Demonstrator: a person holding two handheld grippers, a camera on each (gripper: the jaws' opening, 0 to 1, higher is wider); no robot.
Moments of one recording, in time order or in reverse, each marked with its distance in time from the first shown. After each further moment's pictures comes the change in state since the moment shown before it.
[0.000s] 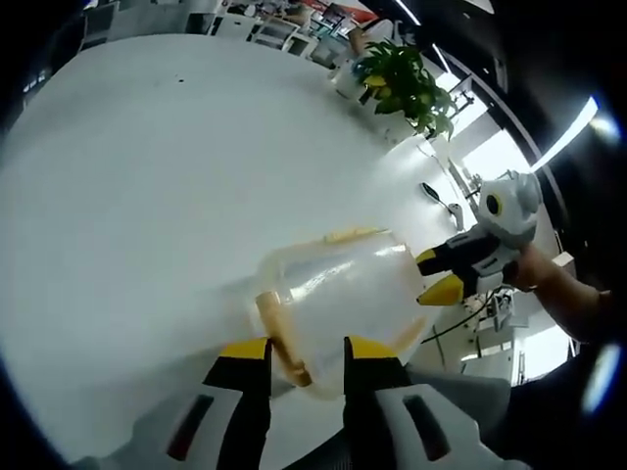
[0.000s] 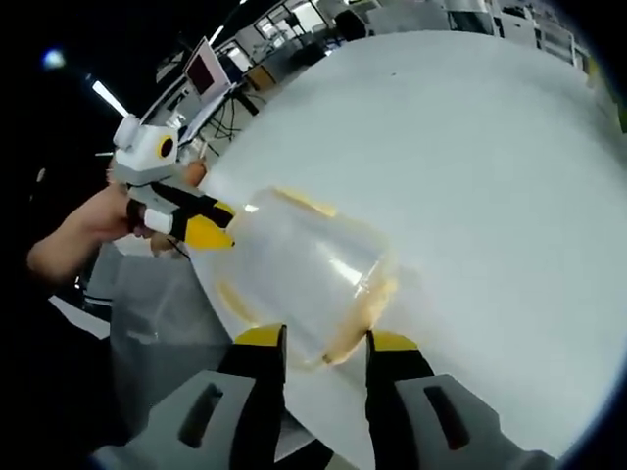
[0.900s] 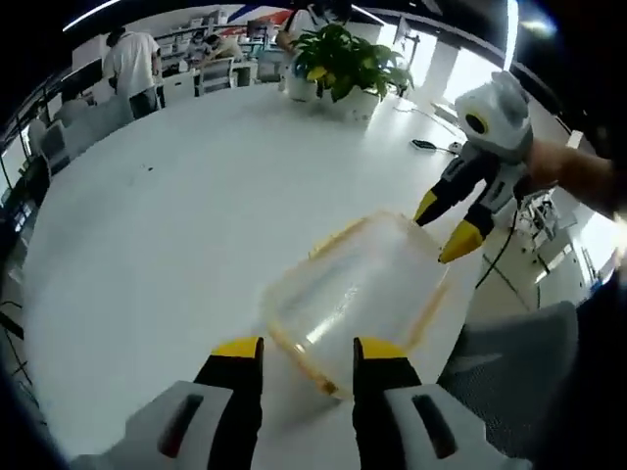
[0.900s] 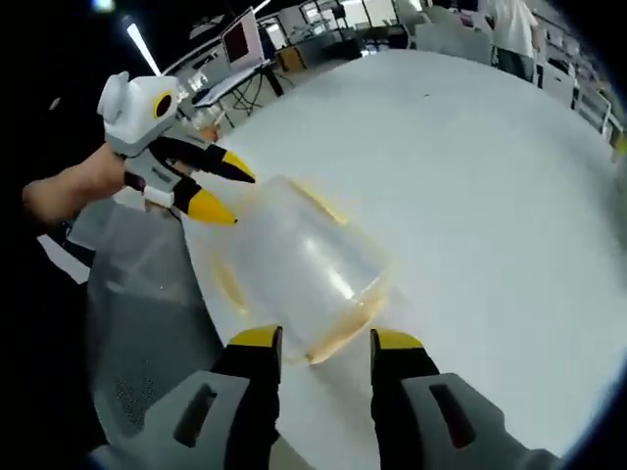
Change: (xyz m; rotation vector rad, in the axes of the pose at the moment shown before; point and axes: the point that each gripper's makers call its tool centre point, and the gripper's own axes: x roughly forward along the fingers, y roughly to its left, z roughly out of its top) left arm -0.010 -0.004 0.021 0.545 -0.063 0.184; right arm -0.009 -0.007 0.008 -0.299 0.027 -0.071
